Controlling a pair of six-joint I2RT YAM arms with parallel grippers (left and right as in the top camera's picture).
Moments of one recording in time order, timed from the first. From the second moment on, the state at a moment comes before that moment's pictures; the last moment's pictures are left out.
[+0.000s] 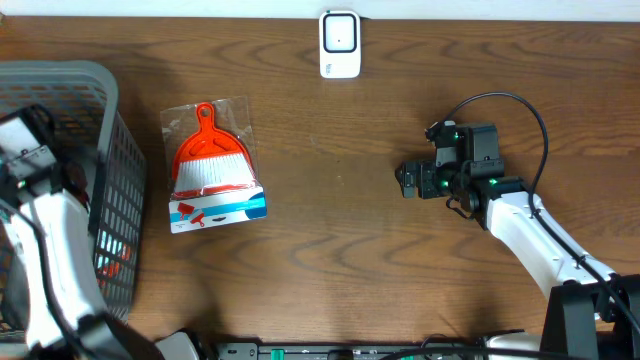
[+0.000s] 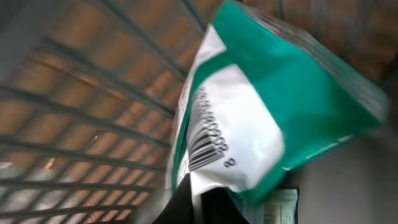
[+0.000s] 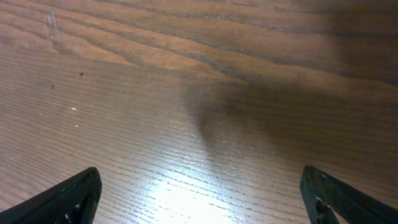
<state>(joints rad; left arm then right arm) 0.52 1.41 1.09 -0.41 -0.50 0.09 0.16 1.52 0.81 -0.27 -0.25 0.10</state>
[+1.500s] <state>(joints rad) 0.23 0.97 1.42 -0.28 -0.21 -0.06 0.16 1.52 0.81 -0.27 -0.24 0.10</state>
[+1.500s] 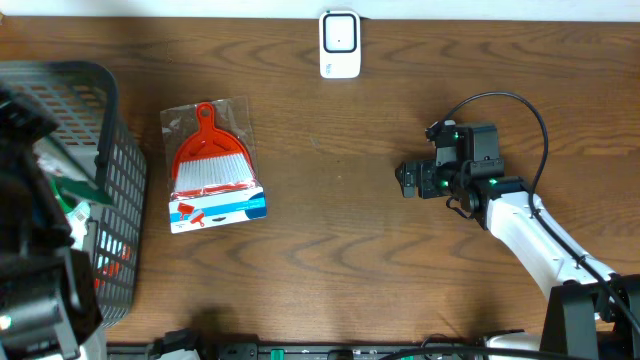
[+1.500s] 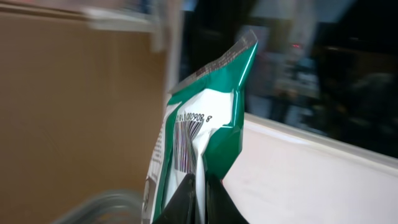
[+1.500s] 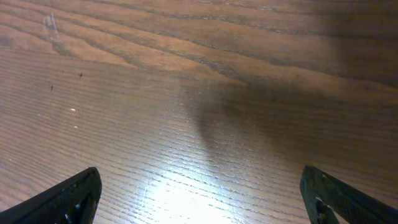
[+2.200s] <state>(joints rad) -0.27 1.45 1.43 -0.22 -0.17 -0.02 0.16 1.52 0.81 -0.27 -0.24 0.09</state>
